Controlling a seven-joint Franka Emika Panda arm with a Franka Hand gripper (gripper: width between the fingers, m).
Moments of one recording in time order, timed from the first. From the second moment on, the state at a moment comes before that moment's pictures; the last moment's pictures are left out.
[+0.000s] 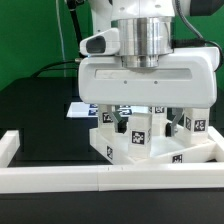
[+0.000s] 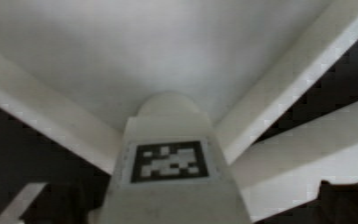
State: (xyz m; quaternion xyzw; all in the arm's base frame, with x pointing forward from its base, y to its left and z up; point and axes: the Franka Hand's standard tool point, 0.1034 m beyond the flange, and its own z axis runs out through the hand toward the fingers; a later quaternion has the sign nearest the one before) arm 0.619 0.017 0.064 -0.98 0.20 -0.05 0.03
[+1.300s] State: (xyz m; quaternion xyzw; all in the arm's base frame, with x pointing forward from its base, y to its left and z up) arm 0.621 0.011 0.062 -0.69 0.72 0.02 0.07
